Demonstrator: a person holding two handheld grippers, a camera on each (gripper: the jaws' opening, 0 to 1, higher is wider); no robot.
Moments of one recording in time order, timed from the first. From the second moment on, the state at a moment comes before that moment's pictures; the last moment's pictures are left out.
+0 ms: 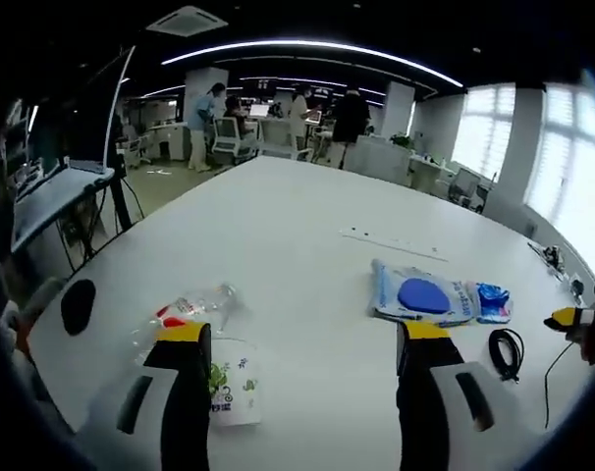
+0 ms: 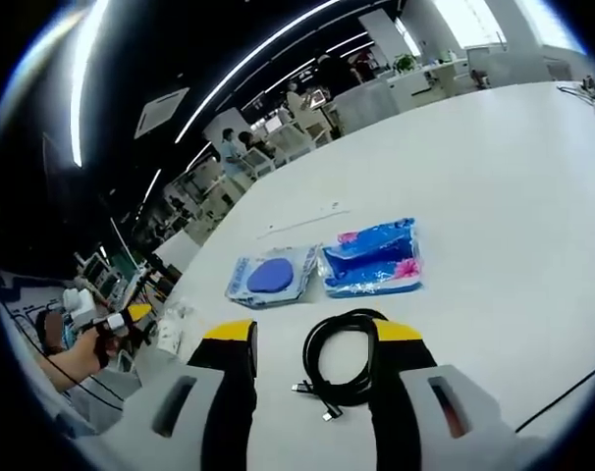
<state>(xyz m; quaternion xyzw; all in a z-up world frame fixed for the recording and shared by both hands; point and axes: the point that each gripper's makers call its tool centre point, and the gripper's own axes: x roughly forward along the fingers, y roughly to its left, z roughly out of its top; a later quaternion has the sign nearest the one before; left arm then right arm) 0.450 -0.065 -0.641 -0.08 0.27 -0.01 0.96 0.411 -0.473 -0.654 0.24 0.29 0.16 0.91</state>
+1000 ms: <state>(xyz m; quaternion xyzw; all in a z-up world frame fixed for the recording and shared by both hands) 0.433 -0.022 -0.716 -0.13 0.39 0.08 0.91 0.392 -0.479 -0.655 0.25 0.30 0.15 0.91</state>
